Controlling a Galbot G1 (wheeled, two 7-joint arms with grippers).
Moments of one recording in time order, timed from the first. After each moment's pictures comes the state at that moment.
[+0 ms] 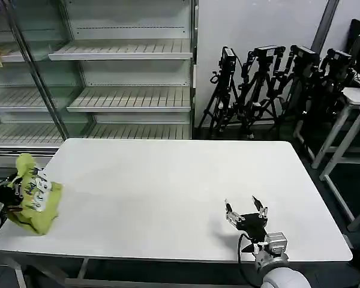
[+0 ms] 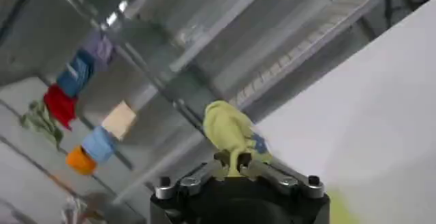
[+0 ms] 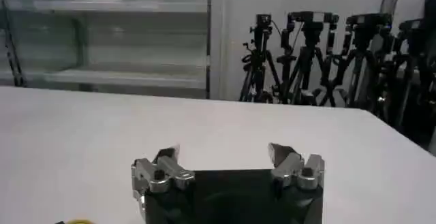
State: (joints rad) left arm 1.53 -0.73 -0.99 -2.07 -0.17 0.52 0.02; right arm -1.41 1.21 0.37 2.19 0.29 -0.41 0.22
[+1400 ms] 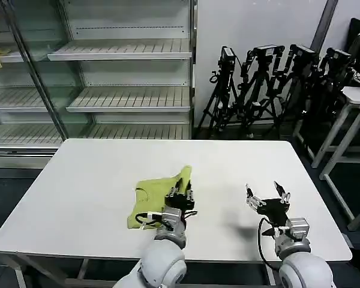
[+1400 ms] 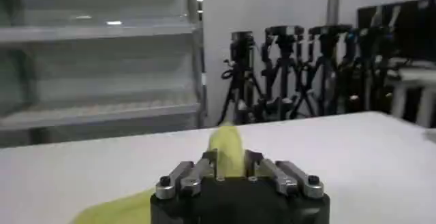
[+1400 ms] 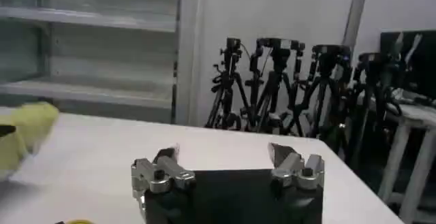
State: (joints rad) left arm 0.98 -1.39 0.15 -1.98 -0.30 0.55 -0.59; right arm -1.33 1.17 0.50 2.16 0.31 -0.42 0.19
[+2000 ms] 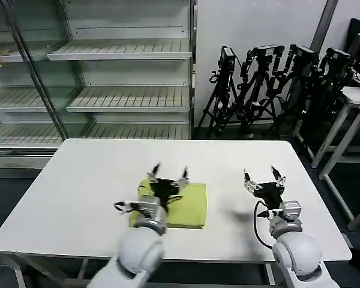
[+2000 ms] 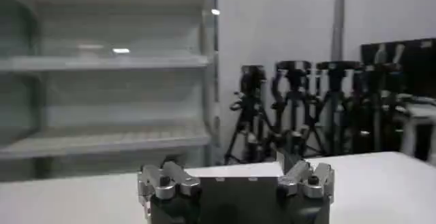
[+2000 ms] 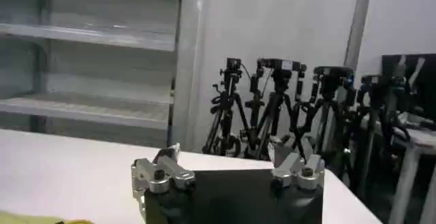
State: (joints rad) left arm 1.00 -1.32 -0.06 -2.01 -0.26 0.46 -0.39; right arm -1.16 1.20 0.46 2.00 0.26 -0.34 0.14
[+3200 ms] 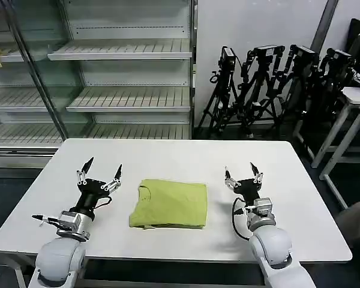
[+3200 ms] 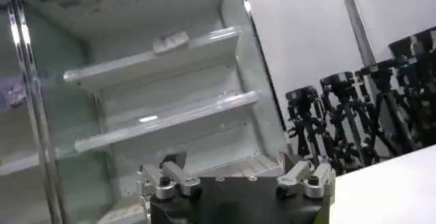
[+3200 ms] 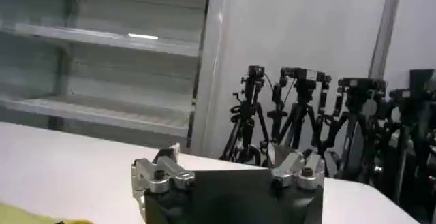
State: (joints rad) left arm 1.23 -1.23 -0.58 -1.98 -0.08 0.10 0.08; right arm -1.07 1.28 0.35 1.84 0.13 -0.23 0.13
